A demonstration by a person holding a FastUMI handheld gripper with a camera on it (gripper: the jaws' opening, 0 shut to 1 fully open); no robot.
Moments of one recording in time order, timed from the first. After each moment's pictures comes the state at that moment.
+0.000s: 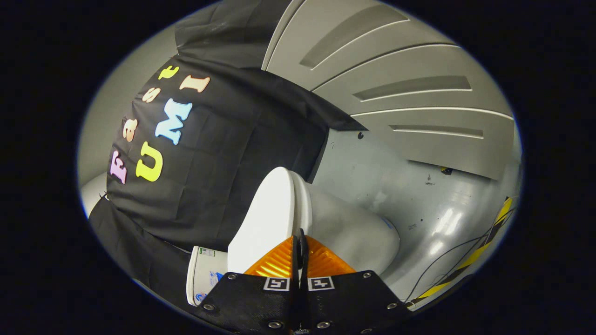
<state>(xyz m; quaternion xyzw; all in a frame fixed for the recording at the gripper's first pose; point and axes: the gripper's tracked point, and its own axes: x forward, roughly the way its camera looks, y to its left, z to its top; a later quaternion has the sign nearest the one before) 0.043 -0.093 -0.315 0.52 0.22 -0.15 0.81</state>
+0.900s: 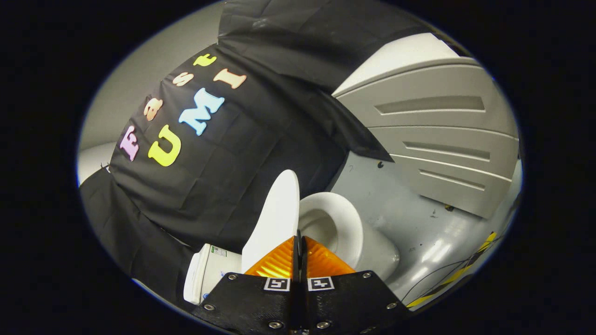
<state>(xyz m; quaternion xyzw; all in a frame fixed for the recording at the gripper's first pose) 0.071 -0.073 -0.189 0.42 0.18 -0.13 0.88</state>
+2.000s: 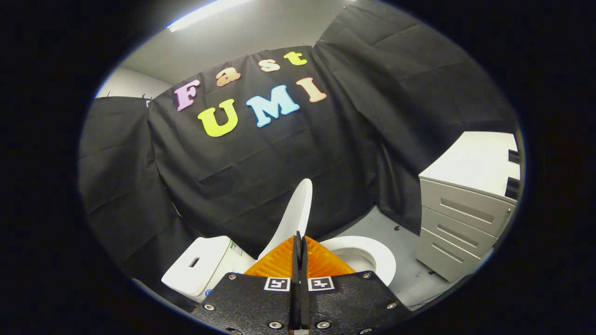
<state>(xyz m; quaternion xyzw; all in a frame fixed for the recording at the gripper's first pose) 0.113 0.031 -0.027 0.19 0.12 -0.08 0.97</state>
